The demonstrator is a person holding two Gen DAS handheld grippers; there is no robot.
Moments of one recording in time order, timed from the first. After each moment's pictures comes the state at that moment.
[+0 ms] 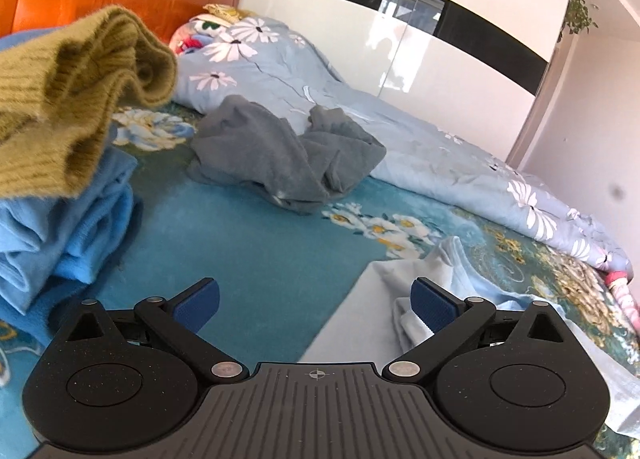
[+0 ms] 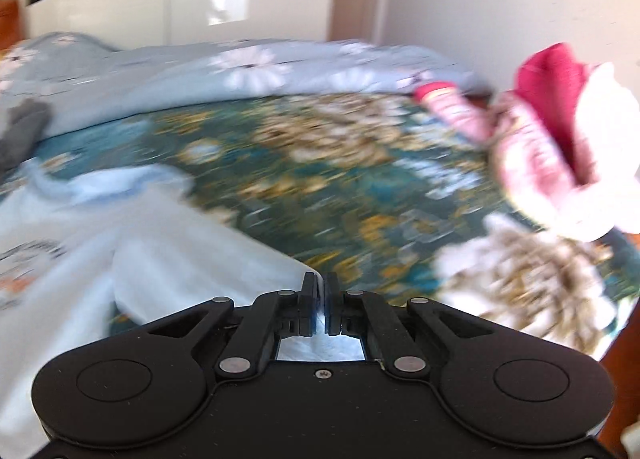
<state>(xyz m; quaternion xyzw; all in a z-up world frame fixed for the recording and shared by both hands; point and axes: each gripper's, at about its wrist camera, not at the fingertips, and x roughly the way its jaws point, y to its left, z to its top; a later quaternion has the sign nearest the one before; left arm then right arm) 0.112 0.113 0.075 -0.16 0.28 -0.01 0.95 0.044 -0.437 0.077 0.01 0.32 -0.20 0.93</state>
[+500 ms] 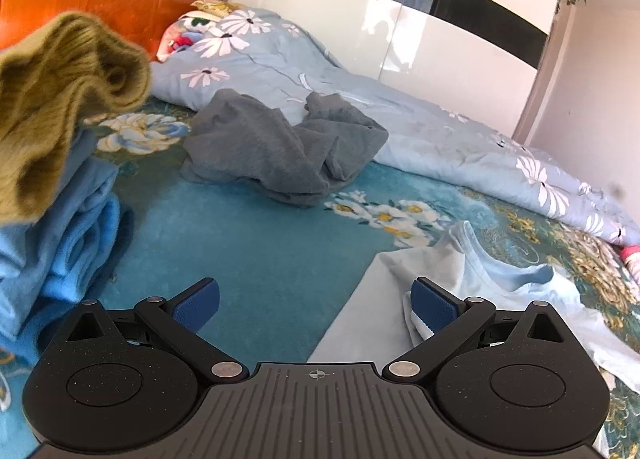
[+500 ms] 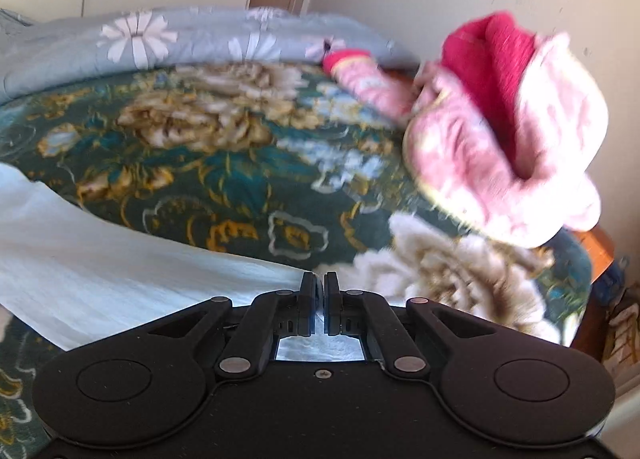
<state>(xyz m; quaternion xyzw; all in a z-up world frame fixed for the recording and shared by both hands) 0.136 0.100 0.070 -0.11 0.30 0.00 0.95 0.090 -0.534 0.039 -0.01 0.38 -0.29 0.88</state>
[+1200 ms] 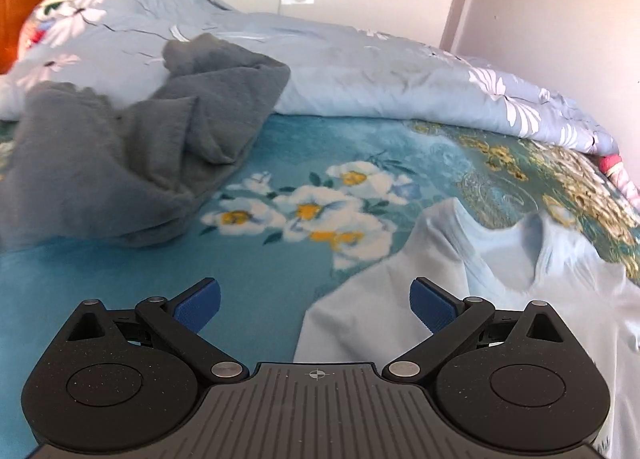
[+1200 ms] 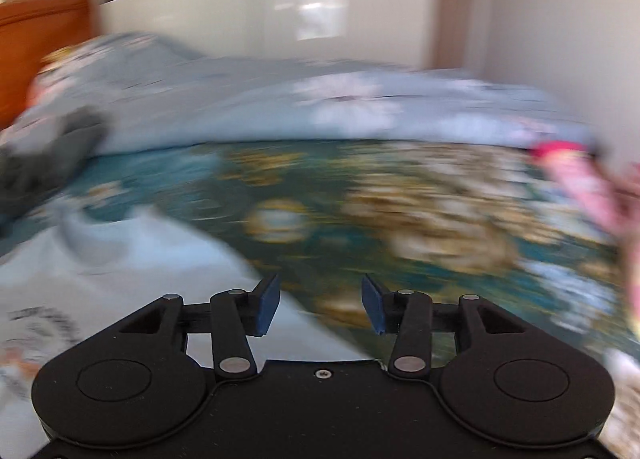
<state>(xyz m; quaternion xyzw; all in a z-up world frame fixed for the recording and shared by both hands) 0.327 0.040 0.014 -0.03 0.38 -0.15 0.91 0.203 -0.425 0.076 -0.01 0.32 0.01 0.95</state>
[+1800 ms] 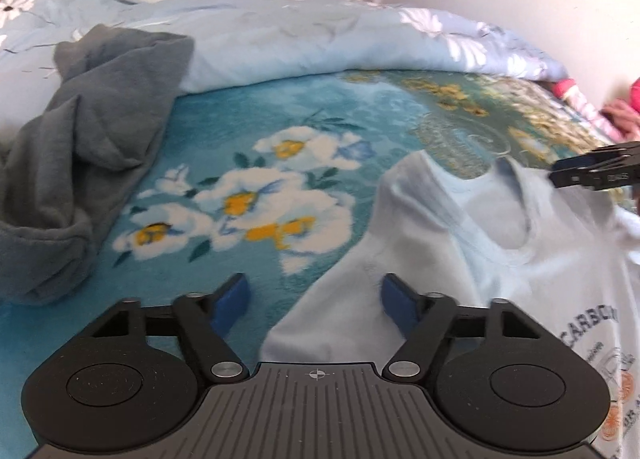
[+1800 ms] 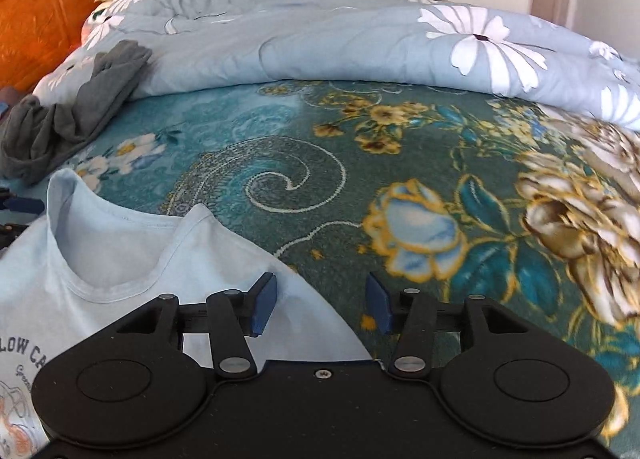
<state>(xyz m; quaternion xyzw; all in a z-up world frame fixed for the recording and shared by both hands) 0.357 0.009 -0.017 0.05 0.40 -0.26 0.88 0.333 -0.377 0.014 -0.01 0.39 0.10 0.91</state>
